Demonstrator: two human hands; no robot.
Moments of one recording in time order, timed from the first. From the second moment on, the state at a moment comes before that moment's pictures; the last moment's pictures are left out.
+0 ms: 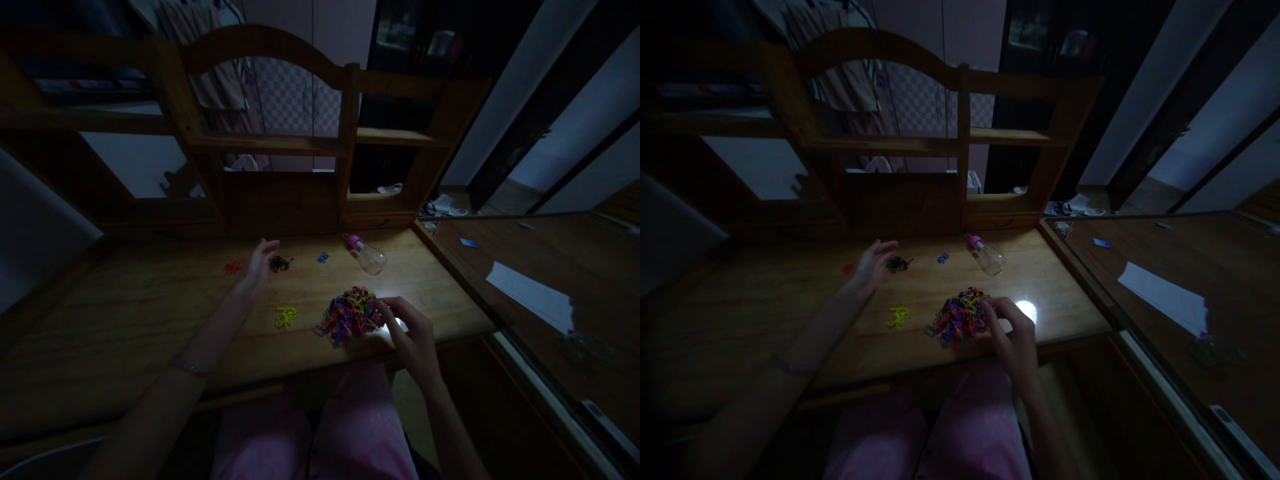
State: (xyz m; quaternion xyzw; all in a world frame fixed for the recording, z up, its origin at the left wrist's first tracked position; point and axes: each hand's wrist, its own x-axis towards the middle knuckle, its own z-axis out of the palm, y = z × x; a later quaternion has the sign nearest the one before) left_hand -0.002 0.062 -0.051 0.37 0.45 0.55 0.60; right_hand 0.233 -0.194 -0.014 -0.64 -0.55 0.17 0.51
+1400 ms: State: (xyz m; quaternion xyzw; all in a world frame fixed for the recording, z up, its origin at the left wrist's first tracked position) left_hand 0.049 -0.155 -0.084 0.82 0.43 0.27 0.28; right_hand 0.211 -0.205 -0.030 -0.62 -0.63 0.20 0.42
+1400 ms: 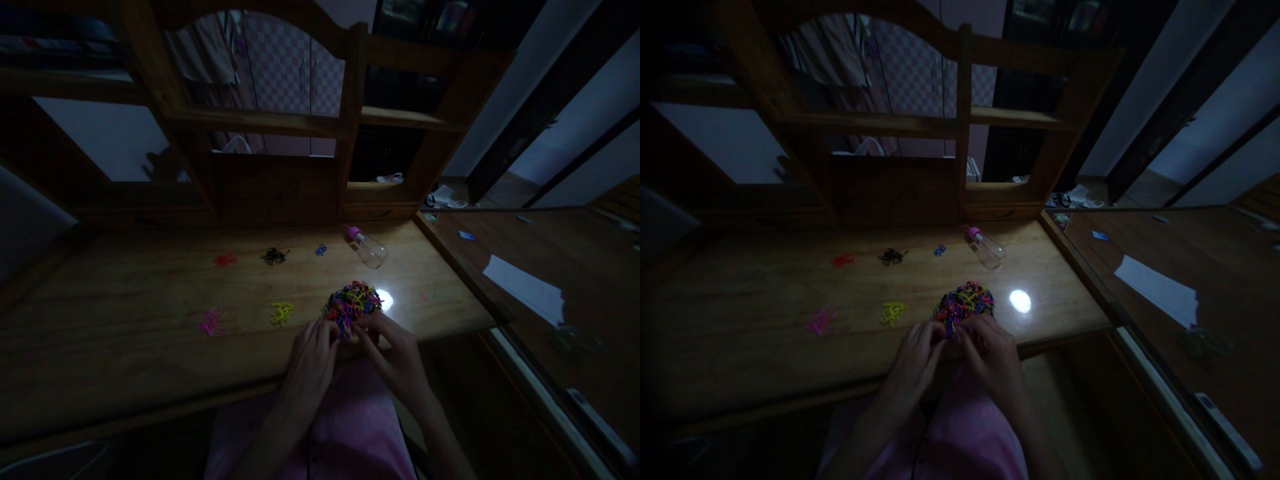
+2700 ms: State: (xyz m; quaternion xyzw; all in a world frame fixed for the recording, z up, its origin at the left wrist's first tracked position) left_hand 0.035 -0.131 -0.070 0.69 0.46 0.41 0.37; right_hand 0.213 -0.188 -0.055 -0.71 -0.63 0.02 0.32
